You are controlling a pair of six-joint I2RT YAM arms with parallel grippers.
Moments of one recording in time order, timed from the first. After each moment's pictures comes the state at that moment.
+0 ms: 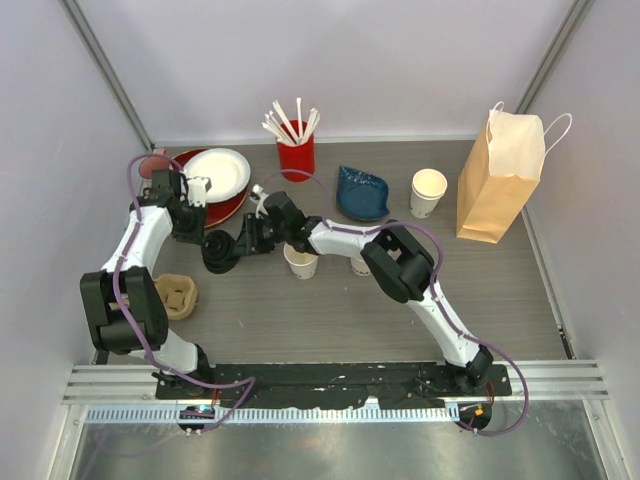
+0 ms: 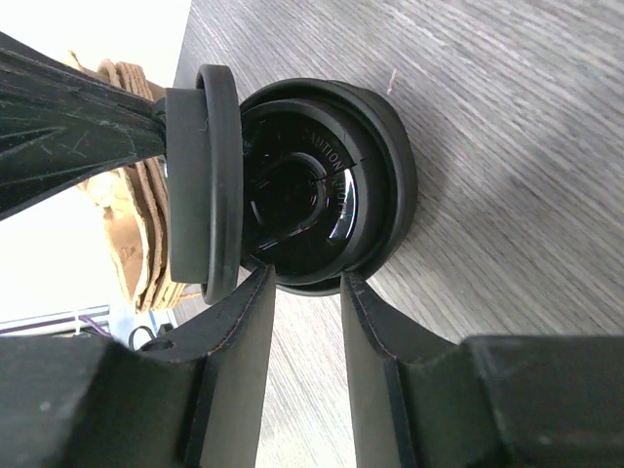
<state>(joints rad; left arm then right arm) 0.11 1.54 1.16 -0.74 0.18 0.24 0.88 2.39 1.77 0.13 -0.44 0.78</state>
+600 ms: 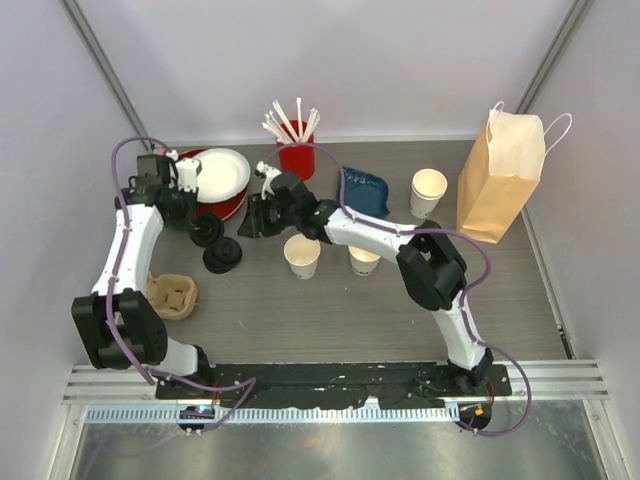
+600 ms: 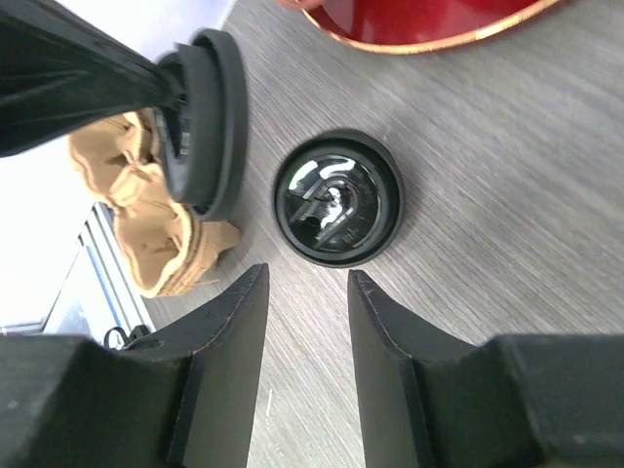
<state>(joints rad) 0.11 1.44 1.27 -0.81 0.12 0.26 0.88 2.16 1.72 -0.04 -0.28 0.58</state>
